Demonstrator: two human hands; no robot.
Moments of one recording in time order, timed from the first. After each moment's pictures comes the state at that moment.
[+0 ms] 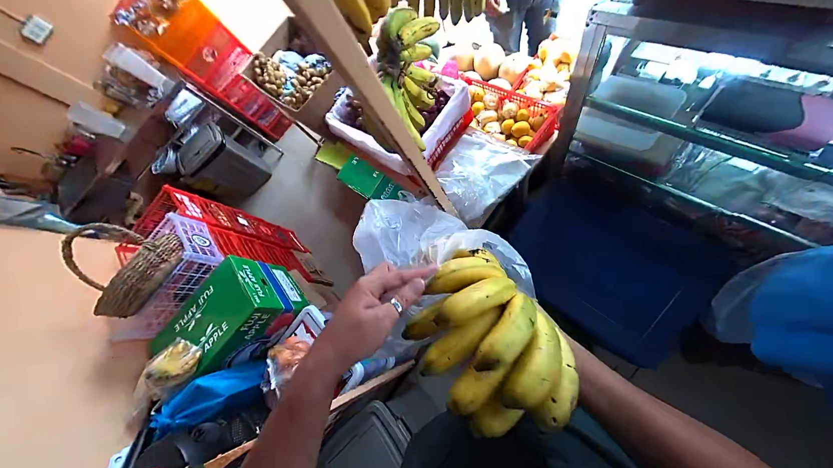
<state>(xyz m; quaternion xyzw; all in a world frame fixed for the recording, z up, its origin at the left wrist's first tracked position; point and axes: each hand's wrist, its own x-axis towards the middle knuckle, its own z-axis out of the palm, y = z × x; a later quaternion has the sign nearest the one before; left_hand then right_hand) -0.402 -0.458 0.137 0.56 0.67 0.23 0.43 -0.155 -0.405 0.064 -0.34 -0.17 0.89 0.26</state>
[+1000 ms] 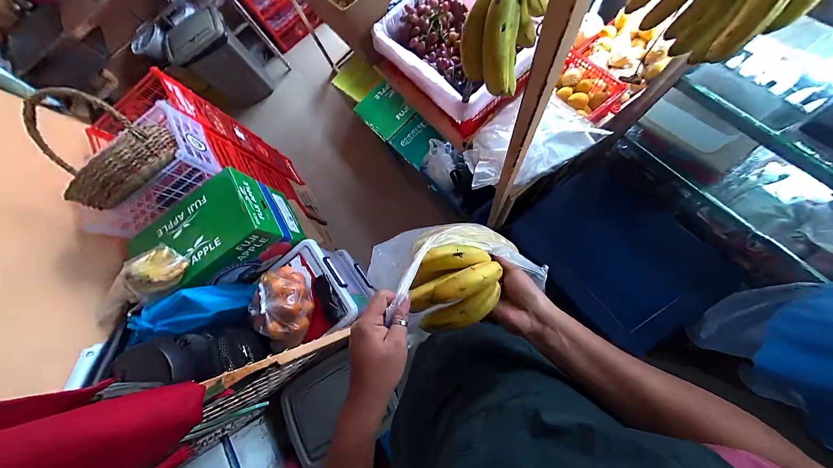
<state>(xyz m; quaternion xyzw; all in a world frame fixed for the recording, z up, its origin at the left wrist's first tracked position) -0.452 -0.602 0.034 0.37 0.81 0.40 0.22 -0.295 -0.449 -0.051 -0.39 0.05 0.88 0.25</state>
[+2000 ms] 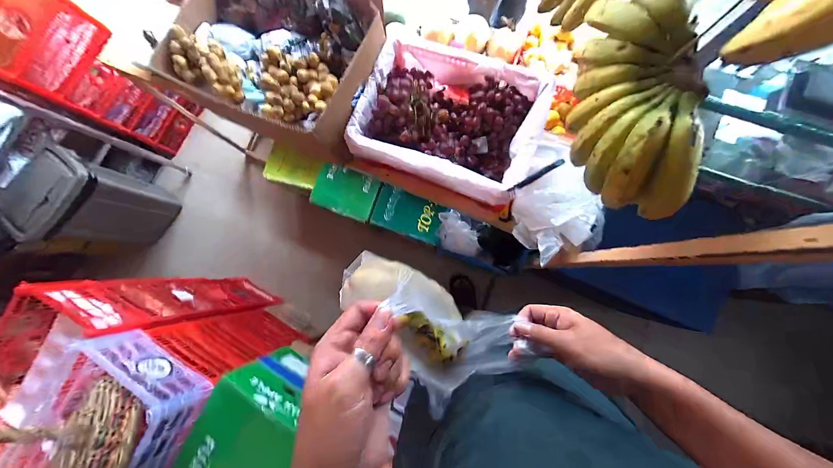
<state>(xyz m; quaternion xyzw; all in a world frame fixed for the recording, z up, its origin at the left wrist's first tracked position) -0.824 -0.304 0.145 0.23 0.51 0.52 0.64 -0.540 -0.299 0.010 -0.48 -0.37 0.78 0.17</state>
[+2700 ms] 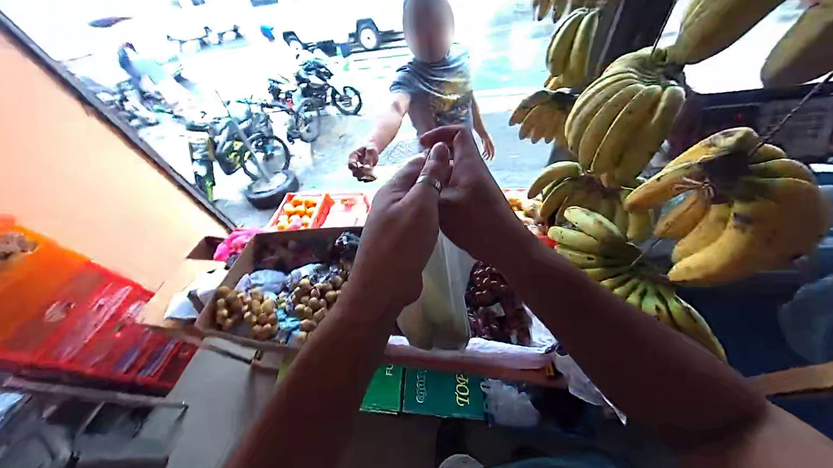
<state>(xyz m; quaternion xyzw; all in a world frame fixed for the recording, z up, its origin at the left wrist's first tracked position) -0.804 0.019 0.310 0.64 0.42 0.40 0.50 -0.686 0.032 0.274 -0.50 -0.57 0.32 0.57</state>
